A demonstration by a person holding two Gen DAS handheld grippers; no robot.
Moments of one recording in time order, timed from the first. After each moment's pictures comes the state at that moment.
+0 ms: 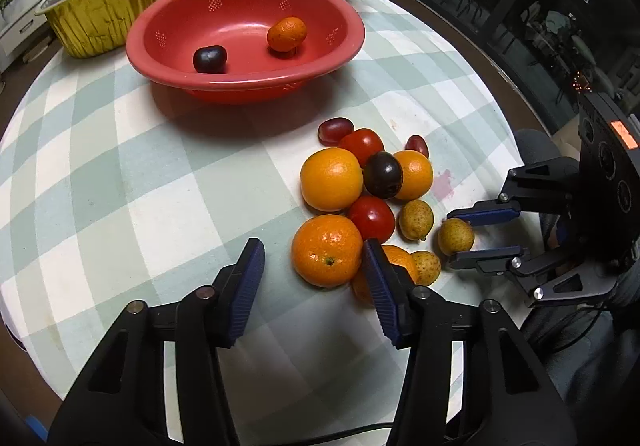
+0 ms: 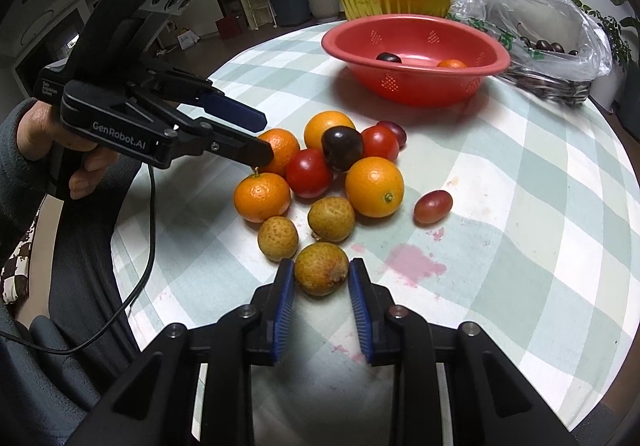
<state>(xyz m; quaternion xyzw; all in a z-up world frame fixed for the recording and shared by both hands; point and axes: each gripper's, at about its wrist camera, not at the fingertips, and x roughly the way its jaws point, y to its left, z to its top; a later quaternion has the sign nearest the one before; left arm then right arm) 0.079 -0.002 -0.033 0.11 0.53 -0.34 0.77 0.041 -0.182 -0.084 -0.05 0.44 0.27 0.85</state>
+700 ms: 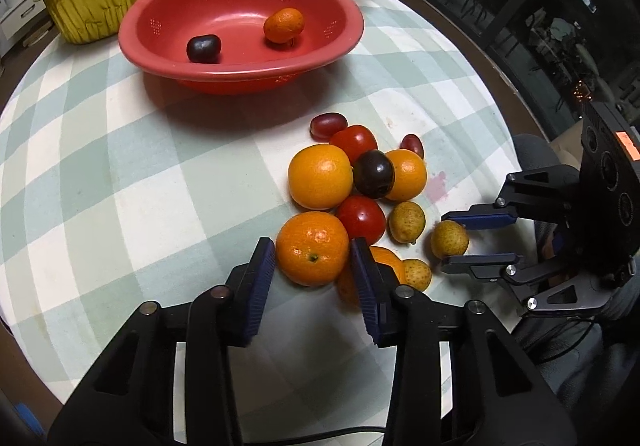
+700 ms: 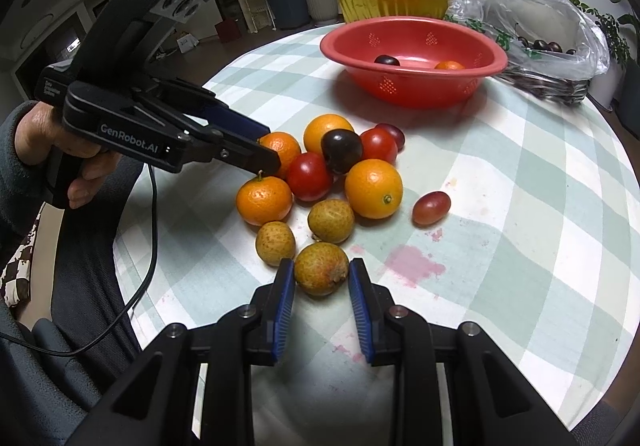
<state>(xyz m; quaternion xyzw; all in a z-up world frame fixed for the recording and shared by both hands) 0.078 -0.009 -0.036 0.09 0.54 -0.33 0.77 0.041 -0.183 -0.082 -0.04 0.44 0.27 0.85</state>
